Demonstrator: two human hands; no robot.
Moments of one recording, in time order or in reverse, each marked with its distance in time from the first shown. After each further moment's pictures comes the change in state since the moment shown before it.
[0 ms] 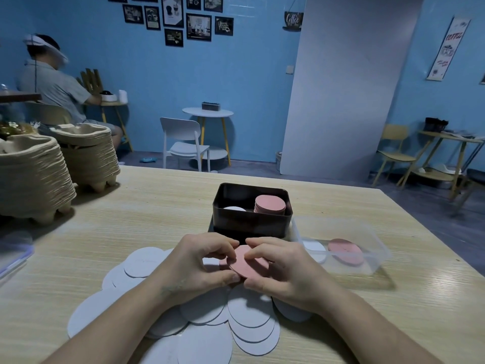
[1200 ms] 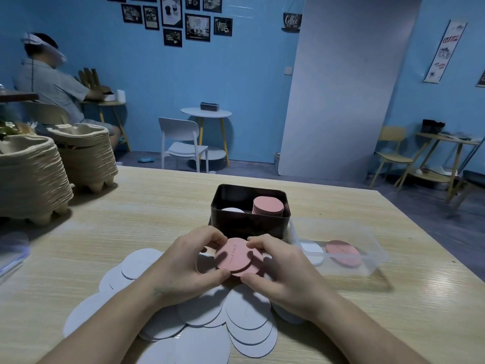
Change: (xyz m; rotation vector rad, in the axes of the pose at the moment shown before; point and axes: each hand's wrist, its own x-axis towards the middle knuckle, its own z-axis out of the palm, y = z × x) left_hand -0.002 0.002 -0.012 0.211 -0.047 -0.084; right_hand -0.002 -0.019 0.002 -0.054 0.053 0.123
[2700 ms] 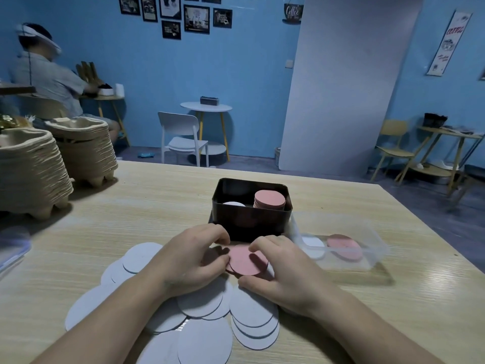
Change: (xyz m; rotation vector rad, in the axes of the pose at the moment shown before) left_hand 0.006 0.003 0.000 0.184 -0.030 0.055; right_hand 0.000 -0.001 0.003 -0.270 -0.126 0.052
